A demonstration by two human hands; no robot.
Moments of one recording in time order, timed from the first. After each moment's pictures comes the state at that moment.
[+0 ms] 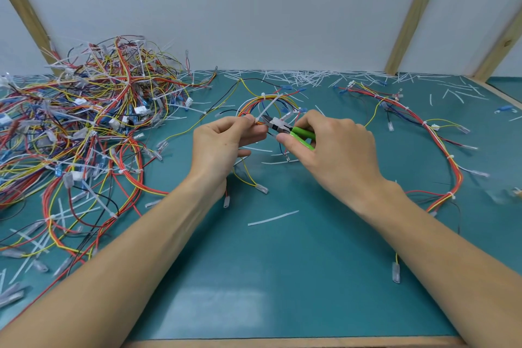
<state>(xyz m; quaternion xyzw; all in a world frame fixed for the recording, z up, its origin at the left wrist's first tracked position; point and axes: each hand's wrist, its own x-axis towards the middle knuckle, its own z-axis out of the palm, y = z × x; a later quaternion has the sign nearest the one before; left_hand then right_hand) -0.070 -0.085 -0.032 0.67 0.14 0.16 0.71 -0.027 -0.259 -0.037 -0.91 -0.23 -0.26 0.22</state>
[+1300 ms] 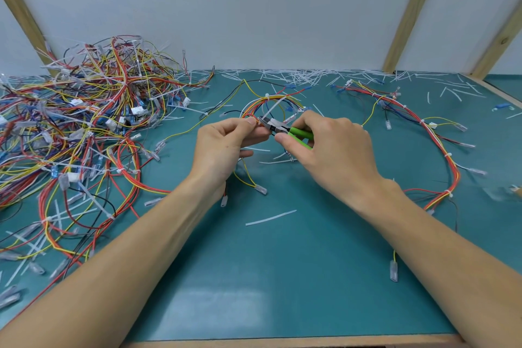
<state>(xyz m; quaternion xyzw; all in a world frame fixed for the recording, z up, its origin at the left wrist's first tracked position) -0.066 -0.085 -0.041 0.70 0.11 0.14 0.70 -0.025 -0.262 -0.040 -0.91 -0.24 -0.25 0.23</state>
